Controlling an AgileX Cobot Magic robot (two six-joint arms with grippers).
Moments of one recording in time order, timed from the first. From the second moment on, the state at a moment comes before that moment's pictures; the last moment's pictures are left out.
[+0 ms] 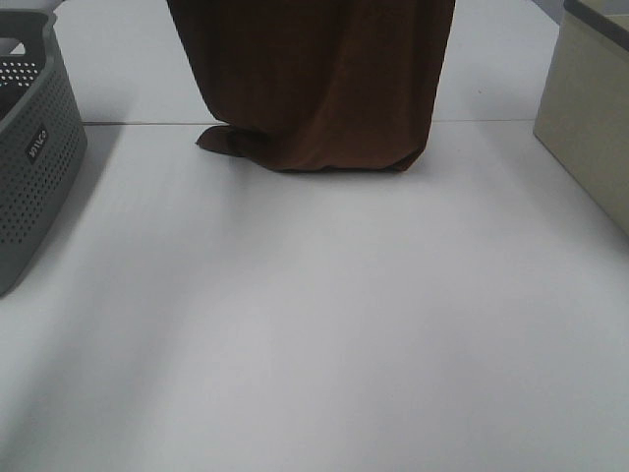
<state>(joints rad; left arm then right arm) -0.37 2.18 -2.68 0.18 1.21 0.16 0.28 1.98 -2.44 0.23 1.22 -0.12</state>
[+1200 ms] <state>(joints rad) -0.42 1.16 -1.22 -0.20 1.16 0.07 0.30 1.23 -1.29 0.37 1.22 -0.15</state>
